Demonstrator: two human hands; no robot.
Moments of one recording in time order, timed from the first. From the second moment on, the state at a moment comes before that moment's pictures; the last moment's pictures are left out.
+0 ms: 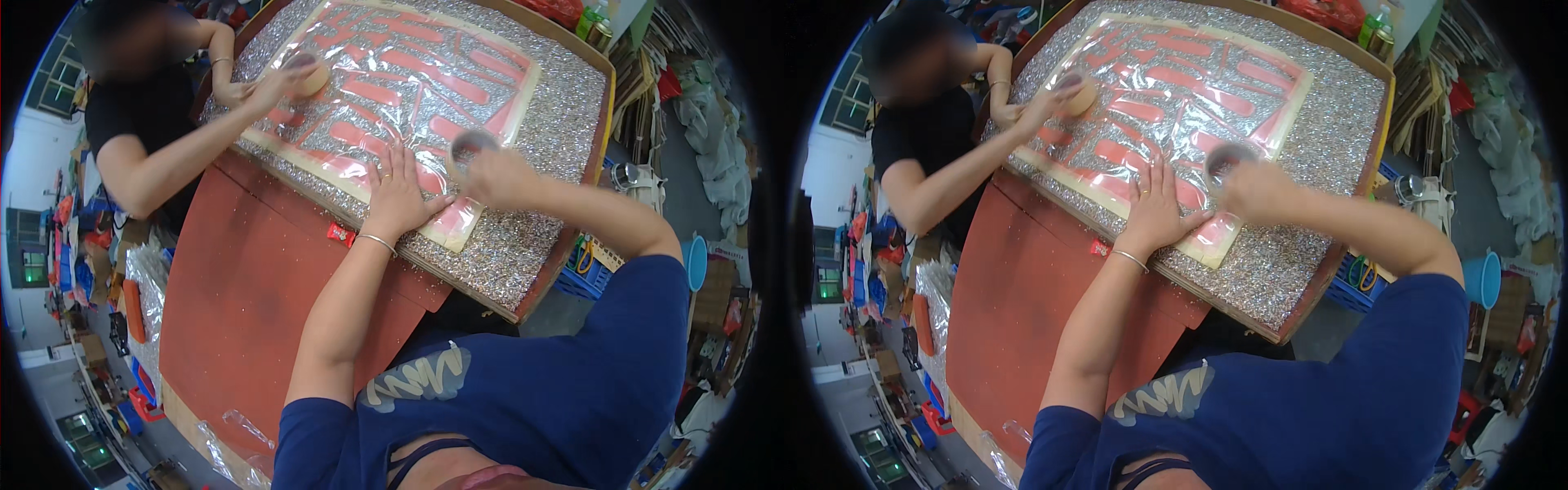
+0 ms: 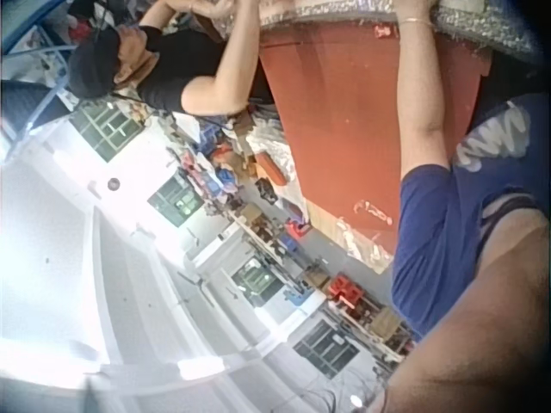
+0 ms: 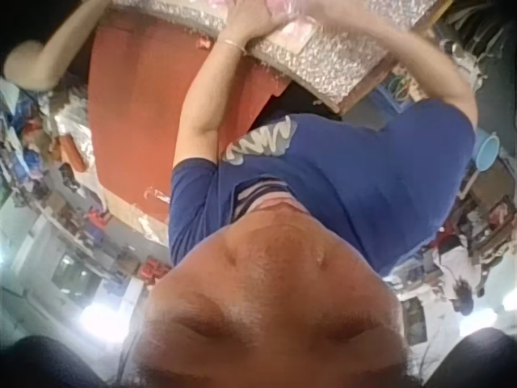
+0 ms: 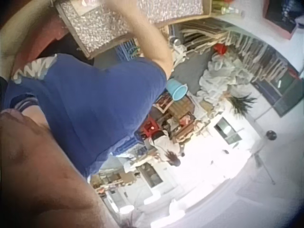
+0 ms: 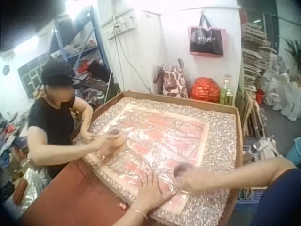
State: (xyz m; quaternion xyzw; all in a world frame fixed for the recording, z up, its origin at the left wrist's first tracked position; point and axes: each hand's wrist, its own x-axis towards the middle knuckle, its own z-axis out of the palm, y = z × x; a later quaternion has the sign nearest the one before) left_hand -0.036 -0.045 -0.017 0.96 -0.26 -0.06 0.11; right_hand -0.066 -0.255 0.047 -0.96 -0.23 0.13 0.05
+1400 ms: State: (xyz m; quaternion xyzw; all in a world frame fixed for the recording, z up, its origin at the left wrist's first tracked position) left_hand 0.040 0.012 -0.024 0.97 -0.20 -0.09 0.09; right_hand -0.005 -0.235 0.023 -0.99 -0.15 0.00 0.09
